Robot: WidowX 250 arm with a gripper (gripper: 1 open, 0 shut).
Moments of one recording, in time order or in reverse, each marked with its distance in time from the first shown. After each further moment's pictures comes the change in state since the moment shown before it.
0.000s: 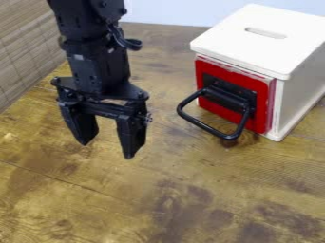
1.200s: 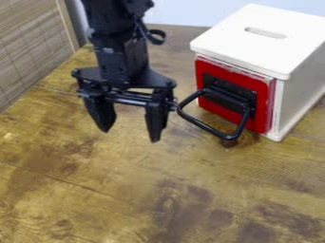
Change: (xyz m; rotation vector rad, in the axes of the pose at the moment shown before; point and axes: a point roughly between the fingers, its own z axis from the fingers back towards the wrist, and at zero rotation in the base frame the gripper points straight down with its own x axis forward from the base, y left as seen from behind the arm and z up) arm 0.025 -0.017 0.001 0.052 -0.105 0.116
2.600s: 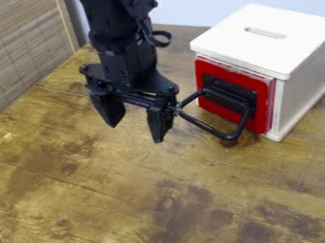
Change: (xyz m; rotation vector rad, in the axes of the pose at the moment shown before) arm 0.003 0.001 0.003 -0.003 -0.091 -0.147
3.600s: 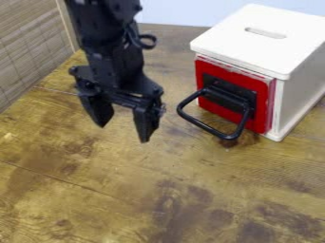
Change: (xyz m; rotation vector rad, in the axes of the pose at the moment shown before) arm -0.002 0.020 -0.008 0.016 0.017 0.017
